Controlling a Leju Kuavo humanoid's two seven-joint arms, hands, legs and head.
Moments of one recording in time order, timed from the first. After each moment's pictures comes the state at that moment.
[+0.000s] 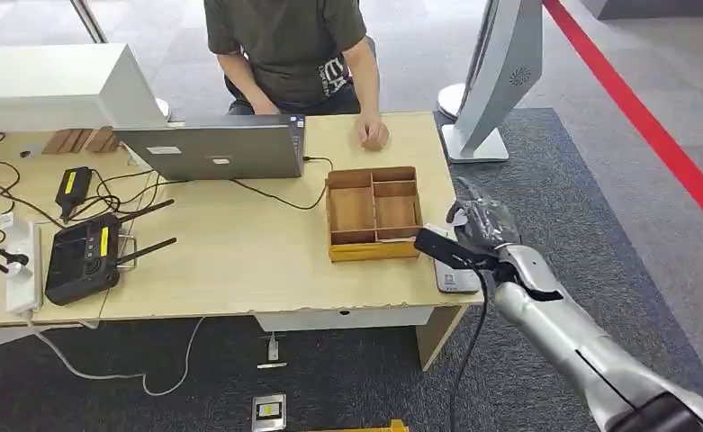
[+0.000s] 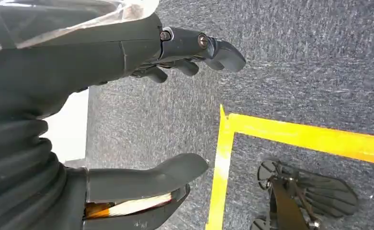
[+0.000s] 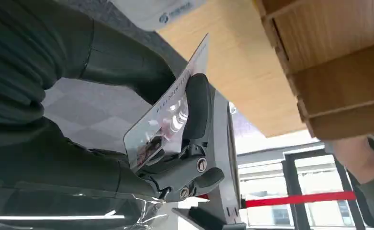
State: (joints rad) left arm -0.12 0.13 -1.14 -0.20 1.15 0.27 0.06; right arm -0.62 -0.40 0.70 -0.90 0.61 -0.31 0.12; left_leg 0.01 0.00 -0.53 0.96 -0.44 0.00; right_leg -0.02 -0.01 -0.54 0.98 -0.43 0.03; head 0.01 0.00
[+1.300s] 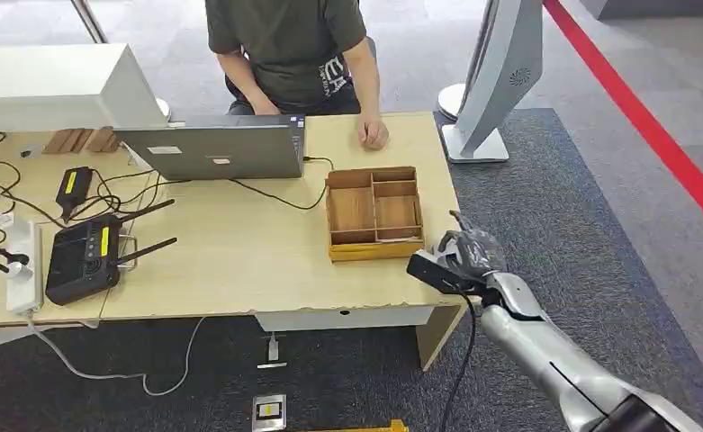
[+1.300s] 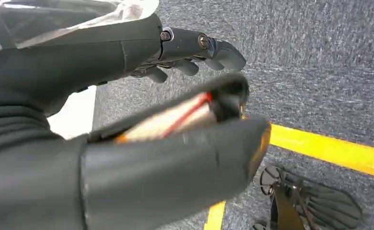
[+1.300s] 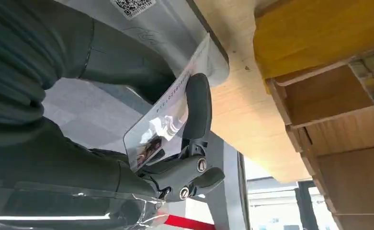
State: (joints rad) left arm -0.12 0.13 -1.13 -0.20 1.19 0.31 0.08; right arm -0.61 -0.31 0.74 -0.66 0.56 -0.42 0.05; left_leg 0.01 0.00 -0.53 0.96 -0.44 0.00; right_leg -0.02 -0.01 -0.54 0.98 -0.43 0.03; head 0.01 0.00
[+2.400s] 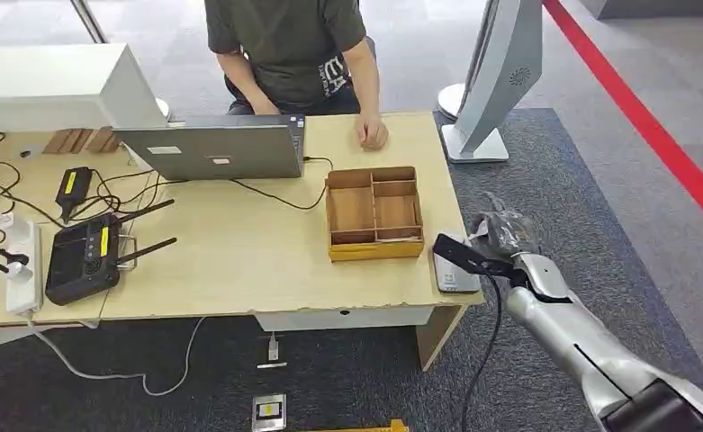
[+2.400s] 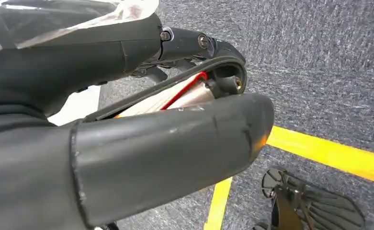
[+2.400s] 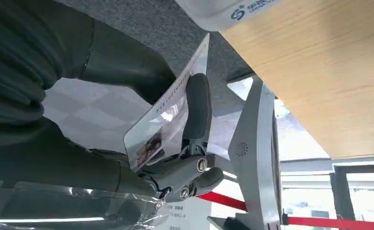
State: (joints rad) left arm -0.12 0.13 -1.13 -0.20 1.22 0.33 0.09; right arm -0.67 -0.39 0.72 -0.63 0.62 -0.39 0.11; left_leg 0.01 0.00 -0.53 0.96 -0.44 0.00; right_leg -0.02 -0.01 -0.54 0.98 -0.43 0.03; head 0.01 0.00
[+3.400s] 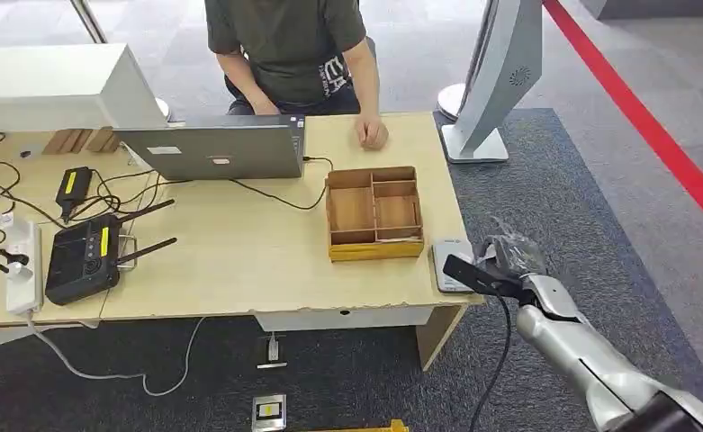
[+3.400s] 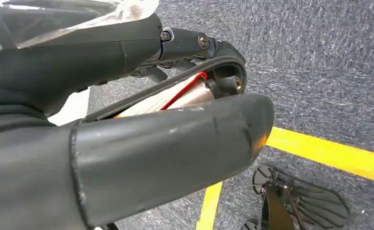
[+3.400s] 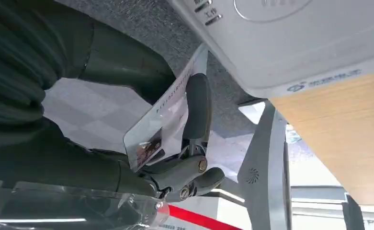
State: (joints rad) left arm -0.12 0.13 -1.12 -0.20 1.21 0.31 0.04; right arm -0.62 -0.39 0.72 -0.55 0.59 -0.40 0.05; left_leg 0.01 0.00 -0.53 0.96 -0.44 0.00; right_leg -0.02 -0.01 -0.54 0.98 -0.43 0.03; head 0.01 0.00
